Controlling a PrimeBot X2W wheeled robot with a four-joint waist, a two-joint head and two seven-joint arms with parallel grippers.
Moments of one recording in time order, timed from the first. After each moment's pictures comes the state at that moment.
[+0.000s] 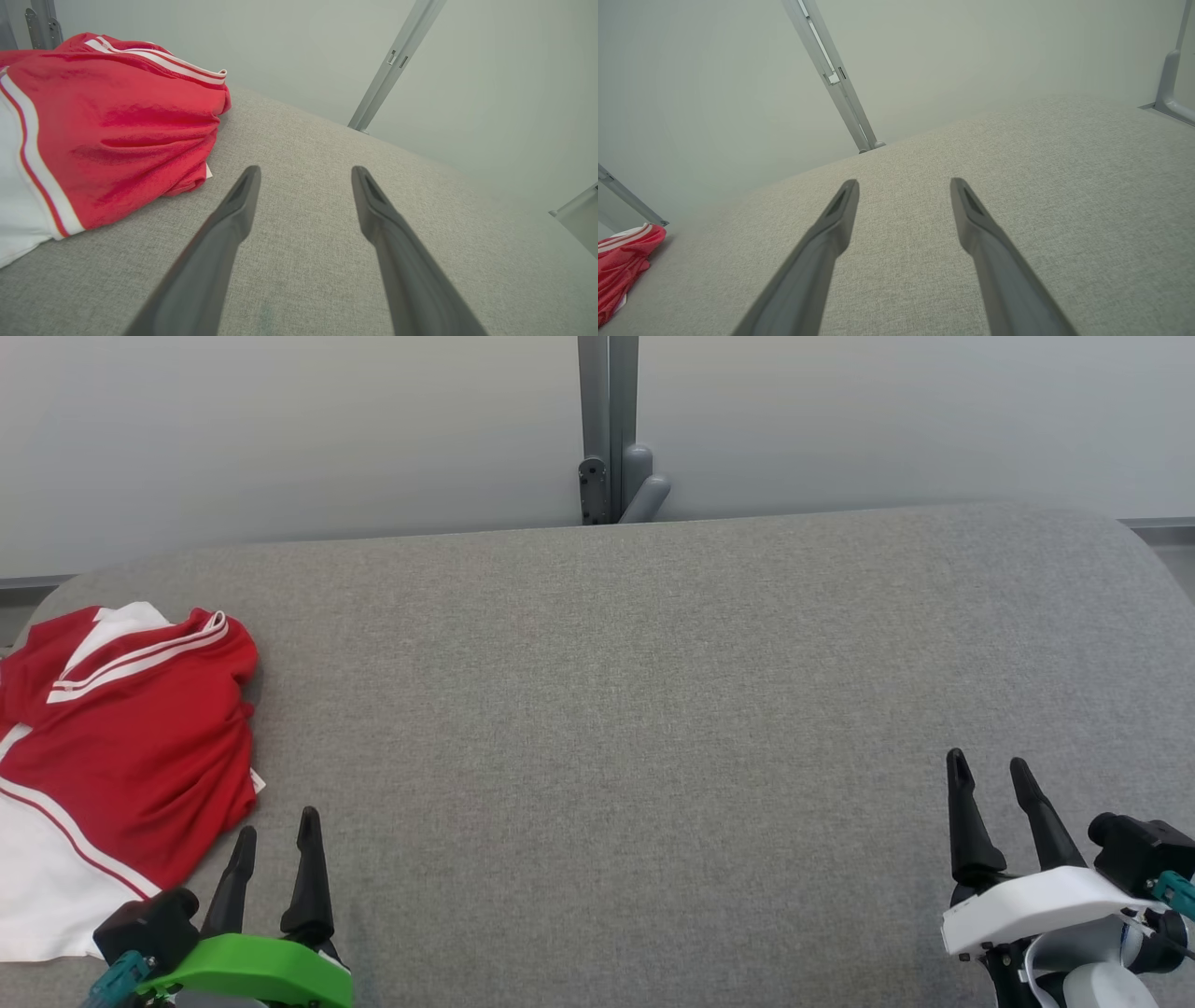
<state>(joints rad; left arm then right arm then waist) -0.02 0.09 0.00 0.26 -0.52 -0.10 -0.15 -0.01 -0.05 -0.08 0.15 0.38 0.13 -0.14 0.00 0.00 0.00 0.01</state>
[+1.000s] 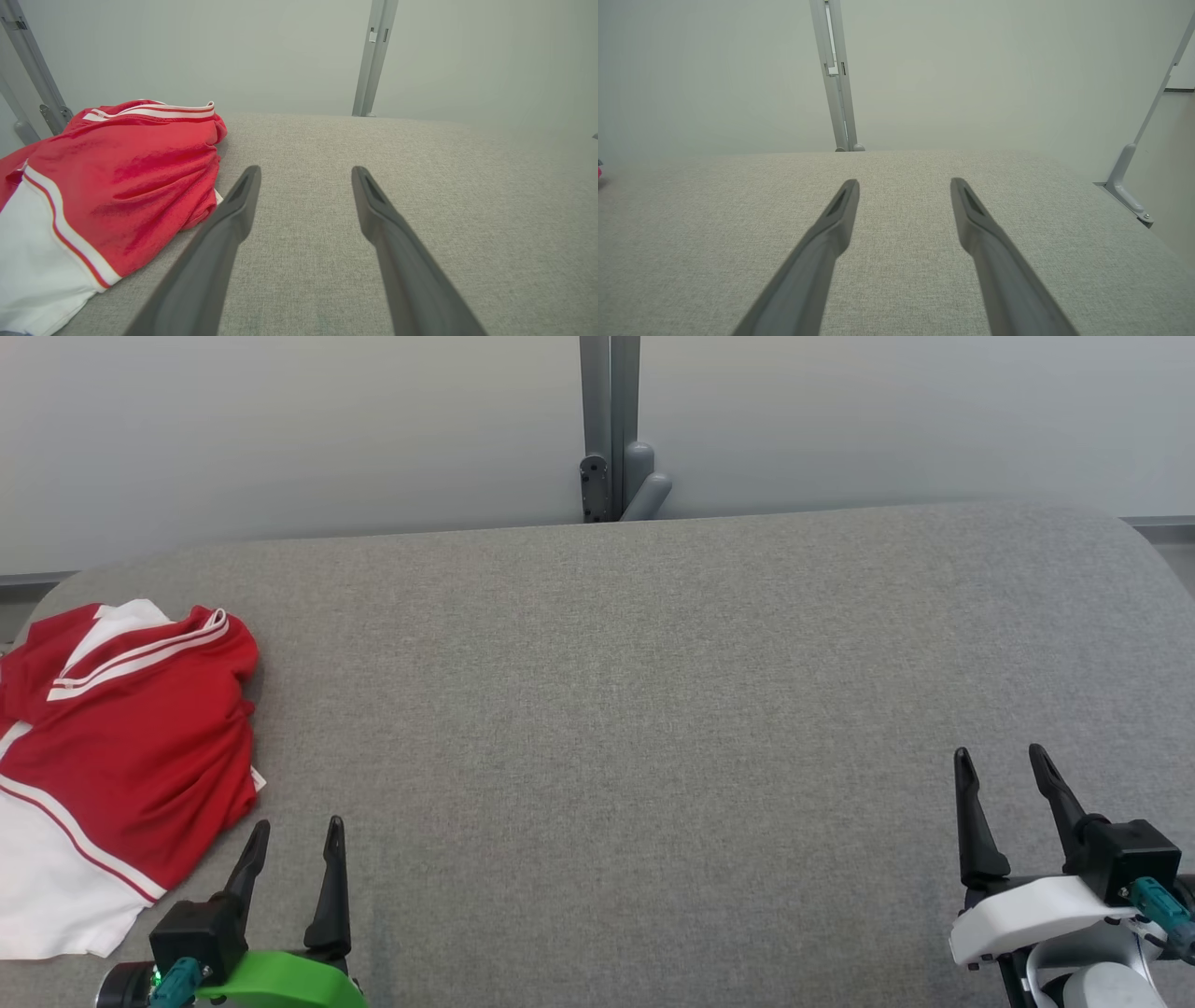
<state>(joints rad) 0.01 0.11 -0.03 0.24 -0.23 -0.11 -0.21 -0.01 -0.05 -0.12 0.14 0.08 0.13 -0.21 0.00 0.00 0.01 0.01</state>
